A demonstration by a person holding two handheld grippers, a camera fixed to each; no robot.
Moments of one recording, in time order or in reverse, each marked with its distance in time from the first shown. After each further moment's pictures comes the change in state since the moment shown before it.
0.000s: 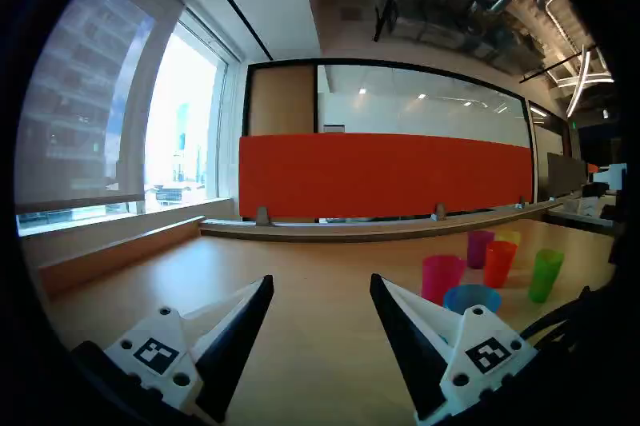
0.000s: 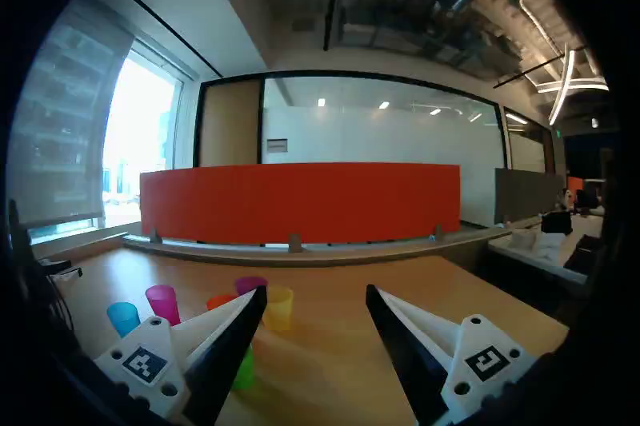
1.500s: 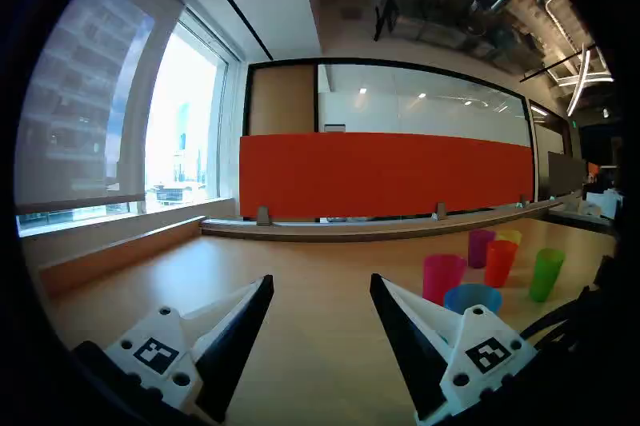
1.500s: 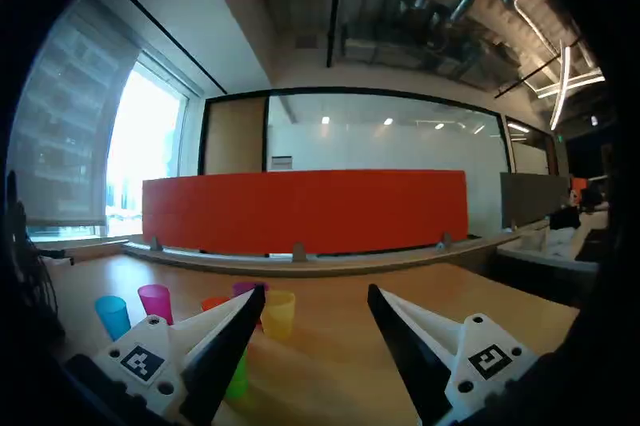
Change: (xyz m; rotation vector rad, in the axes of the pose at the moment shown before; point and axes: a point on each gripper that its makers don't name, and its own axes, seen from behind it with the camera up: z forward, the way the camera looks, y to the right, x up) left arm 0.000 0.000 0.001 0.003 -0.001 0.002; right arm -0.038 0.000 0.028 0.019 0.091 0.006
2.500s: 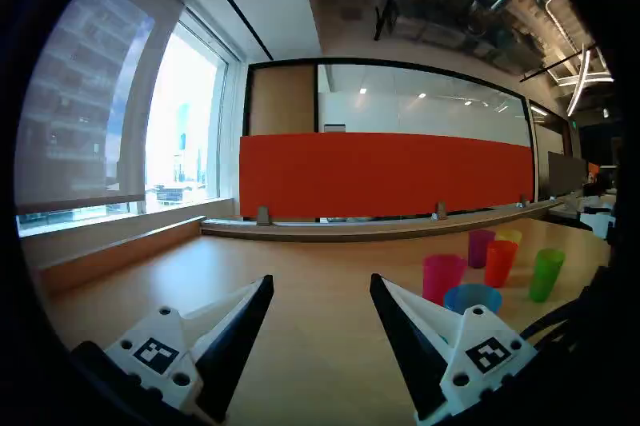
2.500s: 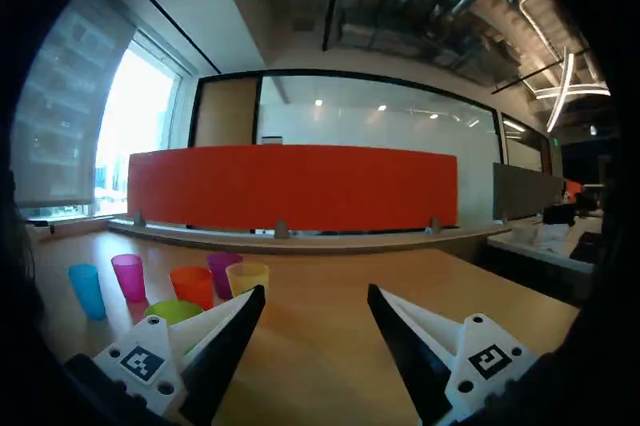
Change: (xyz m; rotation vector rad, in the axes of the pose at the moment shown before) left arm 0.000 -0.001 0.000 0.000 0.000 0.000; right arm -0.039 0.028 0.013 -0.041 -0.068 -0.033
